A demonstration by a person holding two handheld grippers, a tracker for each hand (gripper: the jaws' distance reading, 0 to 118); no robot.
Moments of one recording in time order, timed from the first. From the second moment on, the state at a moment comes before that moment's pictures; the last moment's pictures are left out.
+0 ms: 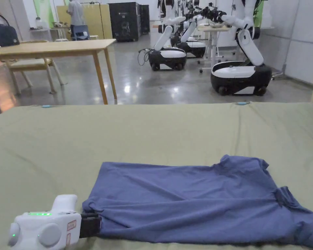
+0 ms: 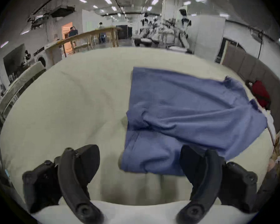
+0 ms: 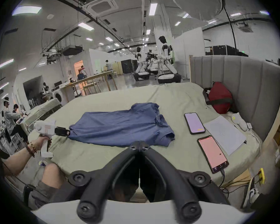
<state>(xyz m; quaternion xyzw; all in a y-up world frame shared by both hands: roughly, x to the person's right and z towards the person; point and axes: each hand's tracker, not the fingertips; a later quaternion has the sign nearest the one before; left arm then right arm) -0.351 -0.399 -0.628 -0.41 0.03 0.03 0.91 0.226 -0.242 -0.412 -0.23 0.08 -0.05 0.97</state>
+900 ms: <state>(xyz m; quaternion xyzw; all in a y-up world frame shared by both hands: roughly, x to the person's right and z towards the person) -0.308 -0.382 -0.610 -0.42 -0.01 -0.02 0.91 0.233 -0.367 -0.675 -0.47 0.12 0.02 0.87</state>
